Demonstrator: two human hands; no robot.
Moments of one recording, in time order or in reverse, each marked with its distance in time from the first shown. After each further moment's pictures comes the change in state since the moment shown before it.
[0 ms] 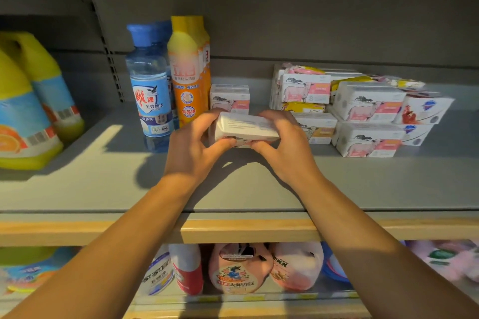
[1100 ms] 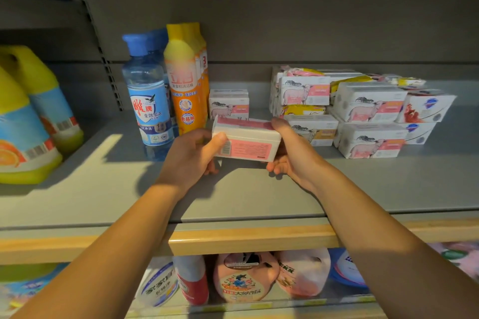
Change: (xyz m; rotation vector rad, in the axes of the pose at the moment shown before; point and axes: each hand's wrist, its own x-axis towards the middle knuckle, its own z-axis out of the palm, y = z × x) left_hand 0.005 -0.018 -0.003 -0.225 -0.209 -0.350; right_hand 0.011 0.009 -0.008 0.597 -0.287 0.678
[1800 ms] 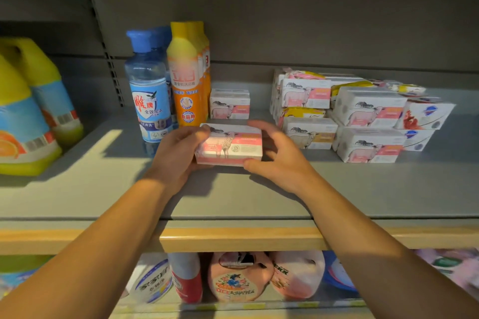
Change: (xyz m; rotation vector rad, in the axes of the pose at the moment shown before) left_hand 0.009 0.002 -0.001 -0.618 0.126 -0.336; right_hand -0.008 0.011 0.010 -0.233 -0.114 -0.433
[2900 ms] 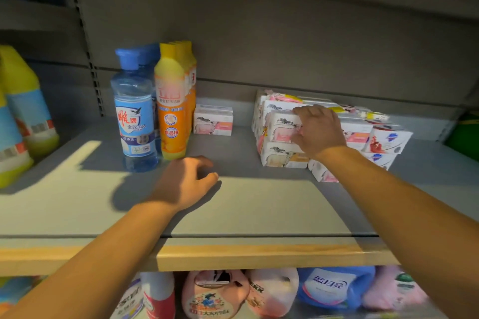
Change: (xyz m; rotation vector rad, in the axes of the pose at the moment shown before) left_hand 0.001 -0.023 0.012 1.081 -0.112 0.359; right_hand 0.050 -0.024 -0.126 -1.339 0.240 0.110
